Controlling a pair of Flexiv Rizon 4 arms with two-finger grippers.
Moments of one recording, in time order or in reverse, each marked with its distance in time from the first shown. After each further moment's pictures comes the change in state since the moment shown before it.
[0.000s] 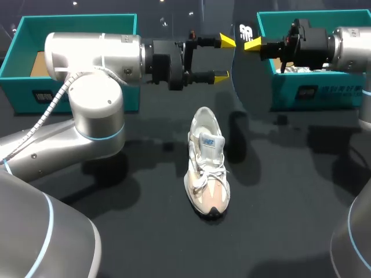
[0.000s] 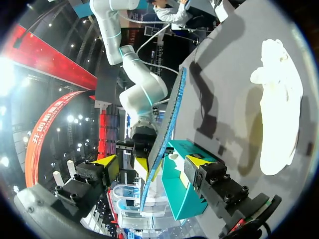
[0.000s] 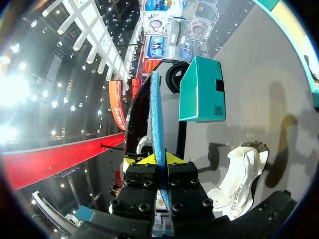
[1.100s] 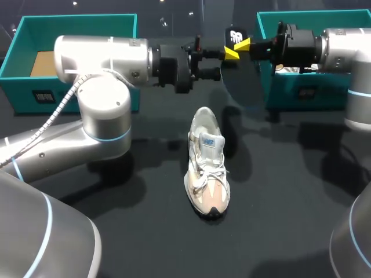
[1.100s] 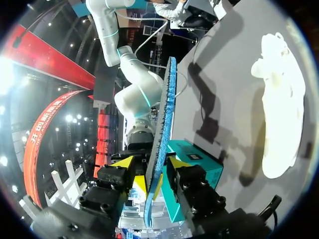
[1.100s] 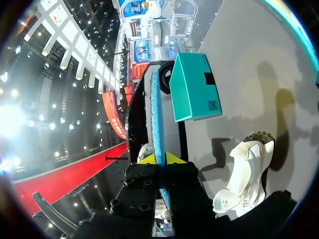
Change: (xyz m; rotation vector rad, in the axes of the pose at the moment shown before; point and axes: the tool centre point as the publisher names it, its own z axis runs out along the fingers) left arm 0.014 0.005 0.015 0.000 0.012 -0.006; right arm -0.012 0.015 0.023 -0.022 -0.012 0.171
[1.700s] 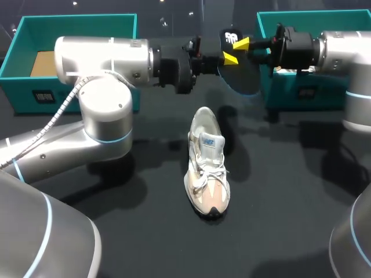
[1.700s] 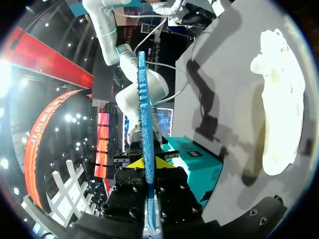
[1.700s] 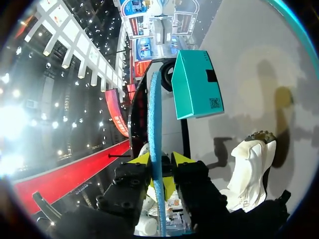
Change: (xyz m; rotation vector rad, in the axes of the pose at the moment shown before) left arm 0.000 0.003 -0.001 -0.027 0.006 0.019; right arm -0.003 -0.002 0.000 0.023 0.028 0.002
